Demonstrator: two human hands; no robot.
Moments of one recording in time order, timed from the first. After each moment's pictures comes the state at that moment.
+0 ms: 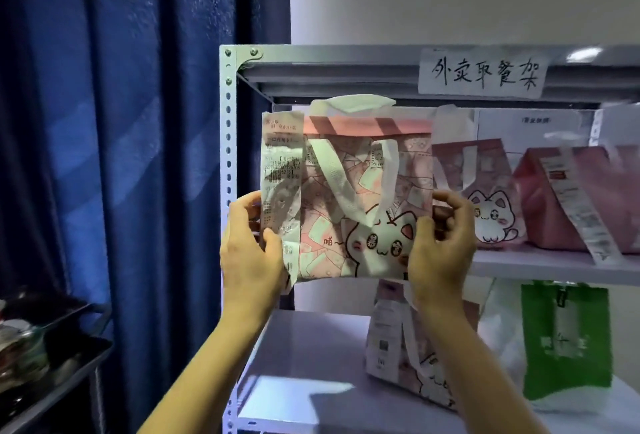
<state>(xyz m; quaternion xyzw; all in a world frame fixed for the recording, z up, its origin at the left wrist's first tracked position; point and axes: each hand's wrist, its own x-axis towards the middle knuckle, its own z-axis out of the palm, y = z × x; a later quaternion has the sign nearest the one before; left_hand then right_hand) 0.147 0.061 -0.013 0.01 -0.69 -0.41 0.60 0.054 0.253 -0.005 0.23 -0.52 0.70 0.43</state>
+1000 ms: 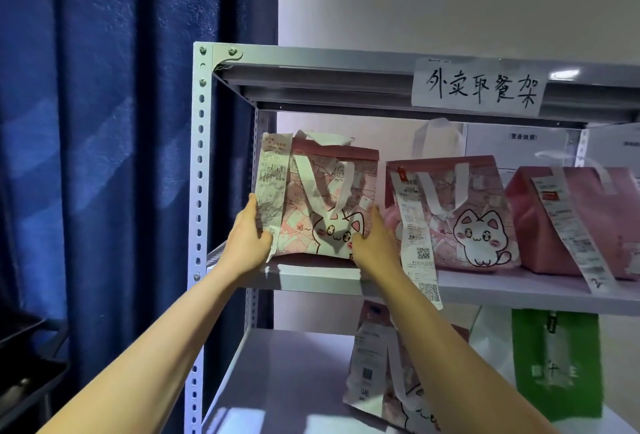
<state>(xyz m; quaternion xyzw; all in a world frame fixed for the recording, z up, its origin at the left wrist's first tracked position) 0.012 -0.013 0.012 0.05 -0.85 -0.37 0.36 -0.082 0.202 0.008 0.15 -0.85 0.47 0.19</state>
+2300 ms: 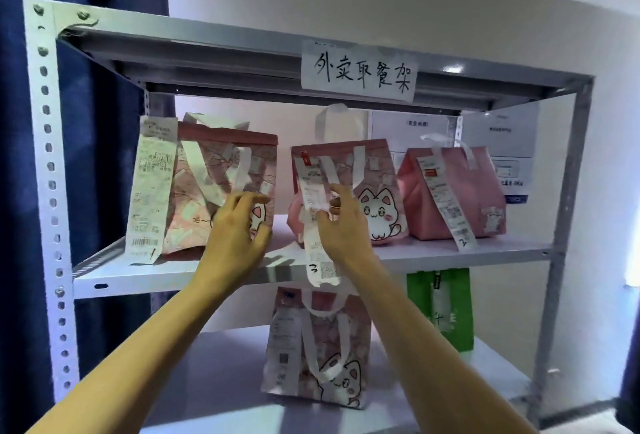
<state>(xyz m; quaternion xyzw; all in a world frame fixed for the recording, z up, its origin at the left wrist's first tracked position) 0.007 0.131 0.015 -0.13 -0.83 -0.29 0.46 -0.048 0.308 0.018 0.18 -0.78 0.52 0.30</state>
